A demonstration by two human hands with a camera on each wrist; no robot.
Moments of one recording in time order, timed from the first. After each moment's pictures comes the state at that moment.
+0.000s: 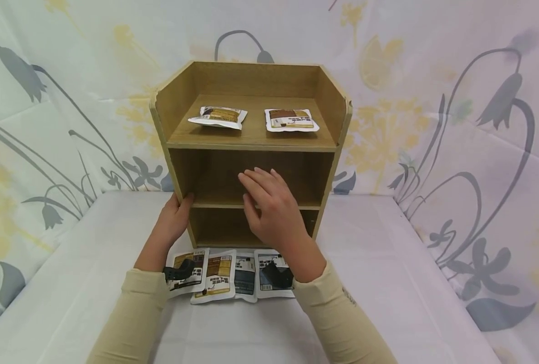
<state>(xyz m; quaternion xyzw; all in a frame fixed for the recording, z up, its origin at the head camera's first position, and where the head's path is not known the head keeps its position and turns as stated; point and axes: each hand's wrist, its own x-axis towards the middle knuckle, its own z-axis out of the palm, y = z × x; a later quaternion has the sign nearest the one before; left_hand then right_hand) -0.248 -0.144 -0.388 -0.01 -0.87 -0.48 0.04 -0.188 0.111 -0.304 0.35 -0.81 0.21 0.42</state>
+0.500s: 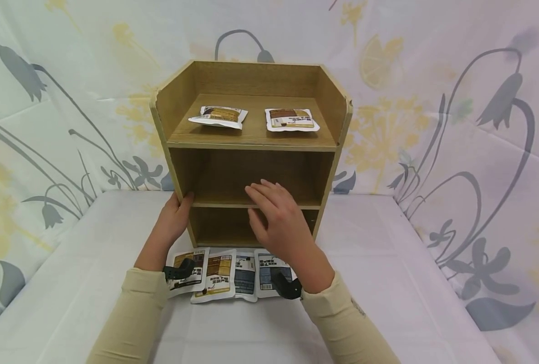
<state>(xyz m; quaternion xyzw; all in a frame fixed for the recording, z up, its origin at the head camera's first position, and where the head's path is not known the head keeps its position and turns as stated) -0.249 -0.143 -0.388 -0.01 -0.87 -0.48 0.04 -0.178 0.124 -0.321 0.34 -0.84 0.20 0.36</state>
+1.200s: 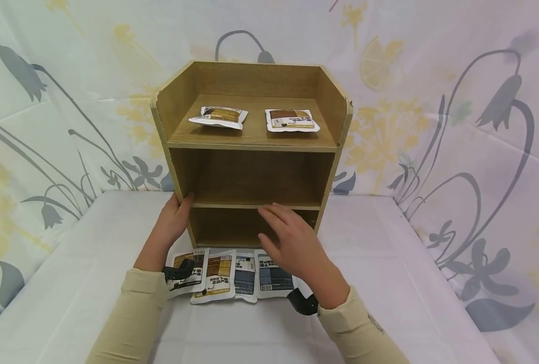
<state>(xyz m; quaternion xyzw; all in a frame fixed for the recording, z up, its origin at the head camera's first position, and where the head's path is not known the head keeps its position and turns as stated) -0.249 -0.146 -0.388 -0.01 -0.87 -0.49 0.03 -0.164 0.149 -0.348 0.31 -0.90 0.16 0.26</state>
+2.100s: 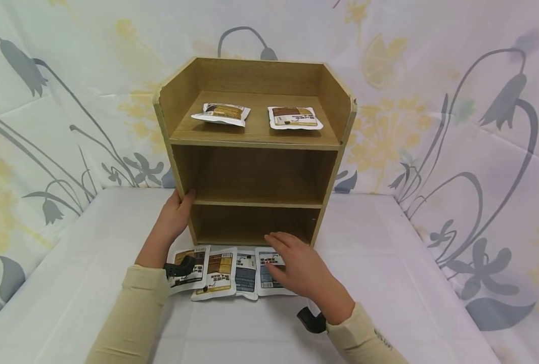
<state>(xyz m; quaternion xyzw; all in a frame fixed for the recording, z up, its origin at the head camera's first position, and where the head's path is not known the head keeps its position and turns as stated) -0.248 -0.145 -0.386 -0.01 -0.87 -0.49 0.04 -0.150 0.160 -0.392 0.27 -0.95 0.13 0.11</state>
